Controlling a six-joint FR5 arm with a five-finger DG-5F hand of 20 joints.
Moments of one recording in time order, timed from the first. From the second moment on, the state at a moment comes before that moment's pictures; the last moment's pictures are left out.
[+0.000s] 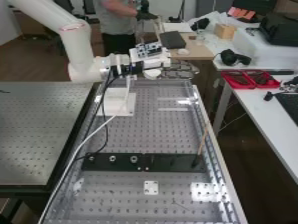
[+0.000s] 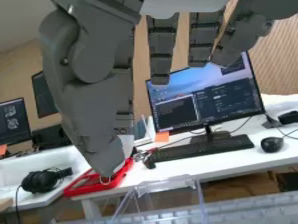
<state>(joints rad) 1.79 -2.01 -1.83 -2.38 -1.49 -0.55</state>
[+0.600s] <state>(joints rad) 1.82 -2.11 -1.74 -2.50 -1.44 -0.54</state>
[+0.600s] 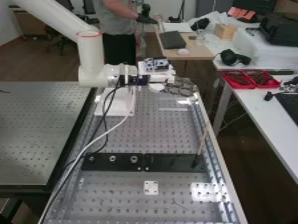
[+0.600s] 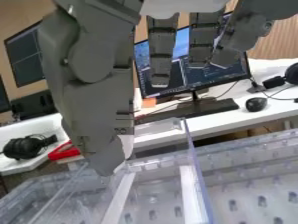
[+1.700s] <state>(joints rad) 1.74 -1.99 -1.75 -2.67 -1.46 -0.53</state>
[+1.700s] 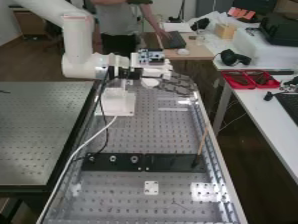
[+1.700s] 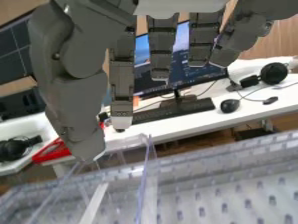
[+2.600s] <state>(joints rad) 1.56 -1.66 -1.86 -2.79 -1.46 -0.61</state>
